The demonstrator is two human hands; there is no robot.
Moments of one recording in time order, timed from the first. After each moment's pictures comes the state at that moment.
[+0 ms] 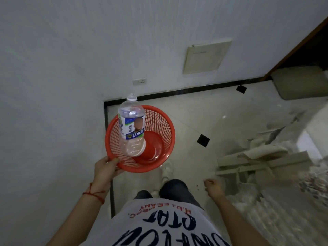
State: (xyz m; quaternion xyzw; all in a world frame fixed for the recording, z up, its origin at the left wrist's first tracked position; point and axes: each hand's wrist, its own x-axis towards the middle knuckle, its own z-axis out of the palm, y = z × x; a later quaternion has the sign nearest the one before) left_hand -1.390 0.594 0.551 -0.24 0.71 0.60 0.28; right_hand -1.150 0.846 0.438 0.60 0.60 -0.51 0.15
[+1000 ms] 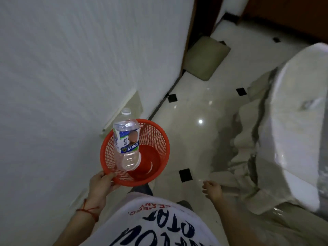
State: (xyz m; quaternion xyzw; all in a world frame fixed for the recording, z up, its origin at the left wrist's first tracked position) left_hand -1.712 1.113 0.561 0.05 0.76 0.41 0.50; right_hand -1.366 1.147 0.435 0.78 0.27 -0.55 -0.12
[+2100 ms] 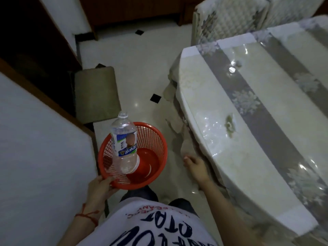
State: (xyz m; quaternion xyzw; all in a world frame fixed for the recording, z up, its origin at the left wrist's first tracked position) left_hand -1.506 1.674 0.547 0.33 0.68 0.16 0.64; right_hand -1.256 1.514 0.504 0.80 0.11 -0.40 -0.44
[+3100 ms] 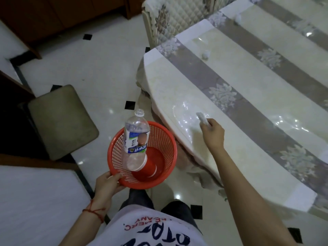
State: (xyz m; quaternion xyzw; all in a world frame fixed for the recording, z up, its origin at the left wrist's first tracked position) left_hand -1.384 1.776 0.543 0.47 0.60 0.03 0.65; right_hand -1.127 1.574 0.564 0.91 0.02 -0.10 -0.40
